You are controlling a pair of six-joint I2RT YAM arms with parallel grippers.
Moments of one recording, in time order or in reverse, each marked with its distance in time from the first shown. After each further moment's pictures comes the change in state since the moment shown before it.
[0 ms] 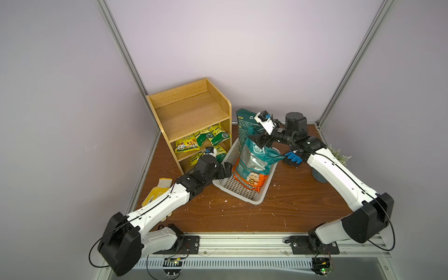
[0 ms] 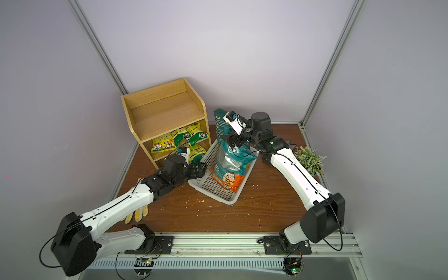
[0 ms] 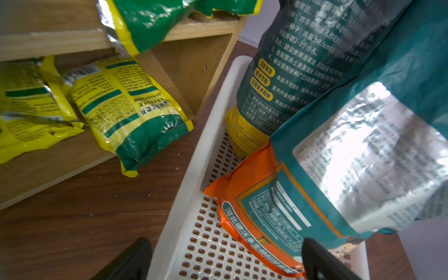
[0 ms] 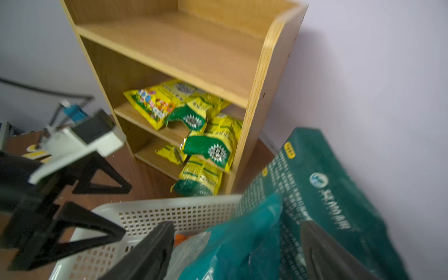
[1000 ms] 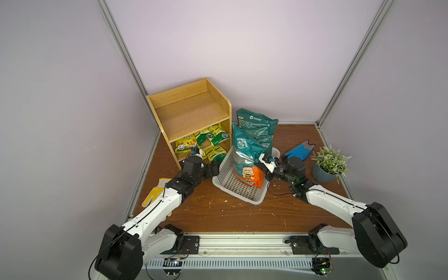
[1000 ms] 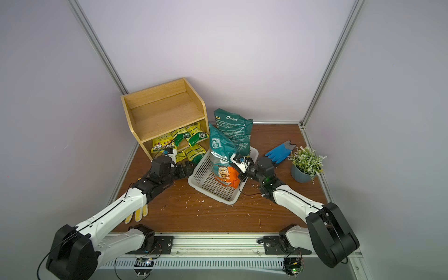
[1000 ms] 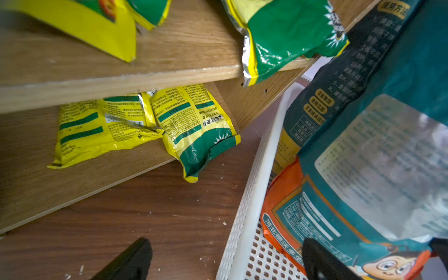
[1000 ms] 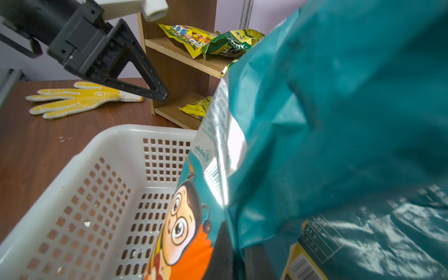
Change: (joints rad) left arm 0.189 -0.055 -0.101 0.057 0.109 0.019; right arm 0.026 -0.270 -0.934 0.872 -0.004 0.032
